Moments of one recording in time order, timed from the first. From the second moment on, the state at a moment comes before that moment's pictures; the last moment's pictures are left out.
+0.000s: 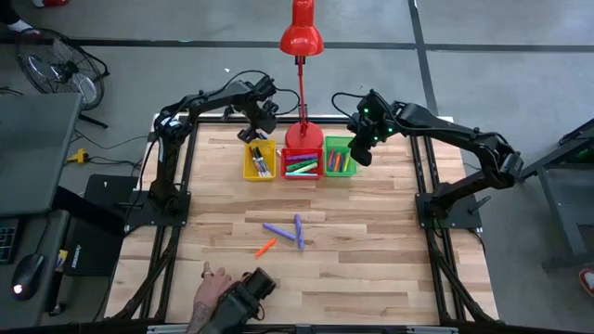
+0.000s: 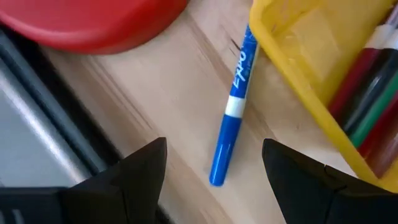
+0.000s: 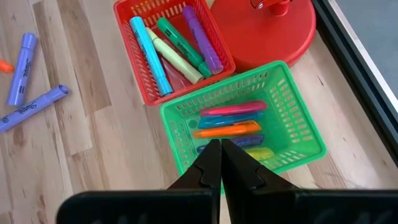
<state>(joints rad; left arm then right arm) 0.84 2.07 1.59 -0.88 0.17 1.47 -0.62 1.41 1.16 -0.77 -0.24 -0.14</state>
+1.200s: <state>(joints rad) 0.85 2.17 1.59 -0.88 0.26 1.45 -0.61 1.41 1.16 -0.74 -0.24 -0.13</state>
